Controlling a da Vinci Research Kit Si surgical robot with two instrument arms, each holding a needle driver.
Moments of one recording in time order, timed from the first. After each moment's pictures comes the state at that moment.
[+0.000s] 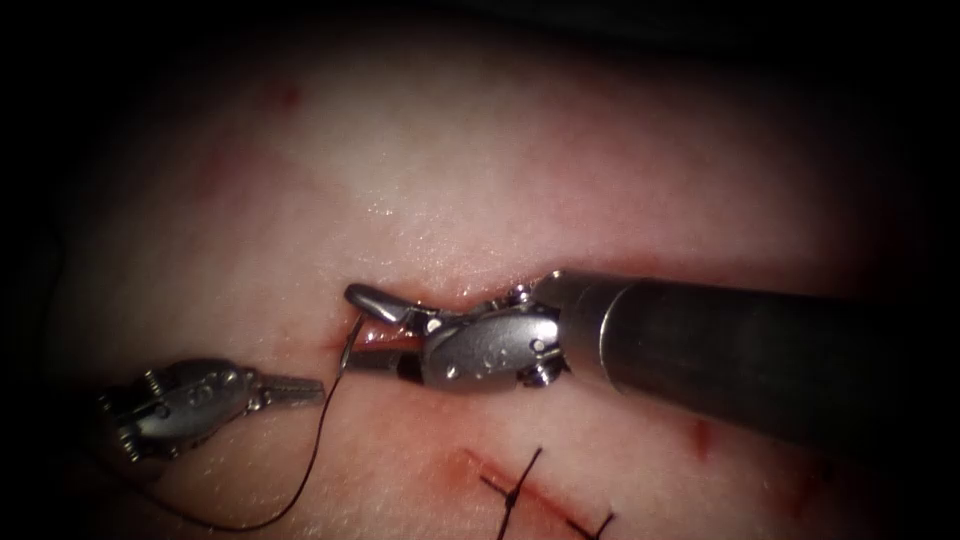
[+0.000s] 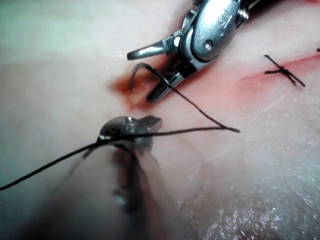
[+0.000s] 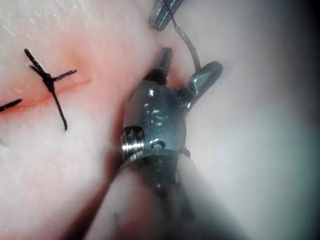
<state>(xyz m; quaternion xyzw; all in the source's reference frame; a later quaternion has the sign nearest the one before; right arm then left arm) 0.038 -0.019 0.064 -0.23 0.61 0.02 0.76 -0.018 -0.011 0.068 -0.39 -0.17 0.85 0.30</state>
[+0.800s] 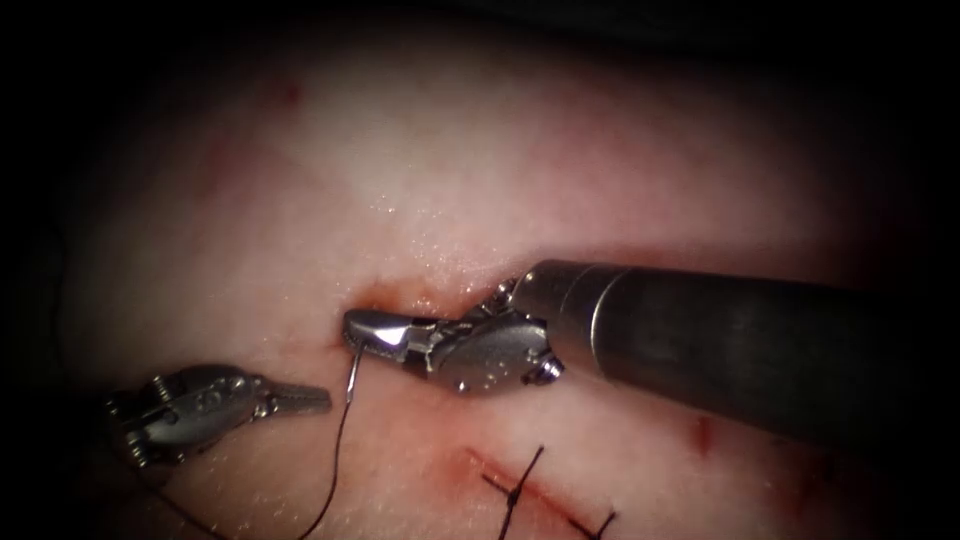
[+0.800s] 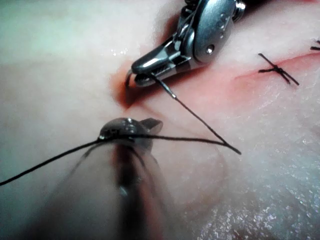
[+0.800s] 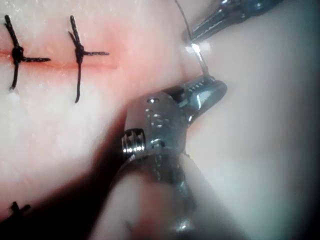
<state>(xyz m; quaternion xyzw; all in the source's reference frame) 0.037 -0.019 0.065 -0.29 0.62 -0.14 0.71 -0.019 -0.012 0.068 -0.38 -0.18 0.86 0.30</state>
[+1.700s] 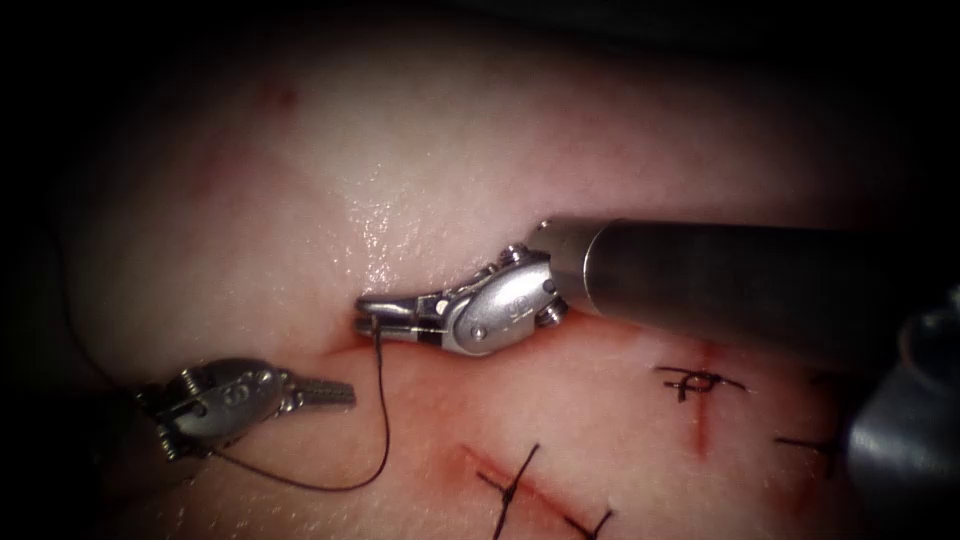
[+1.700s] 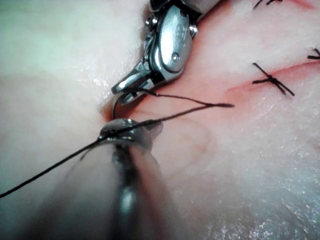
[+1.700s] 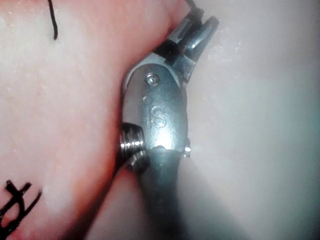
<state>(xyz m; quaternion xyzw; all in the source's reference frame) 0.037 -0.020 0.075 -0.07 0.69 -0.11 0.71 -0.020 -0.011 0.070 -0.38 -0.18 0.86 0.30</state>
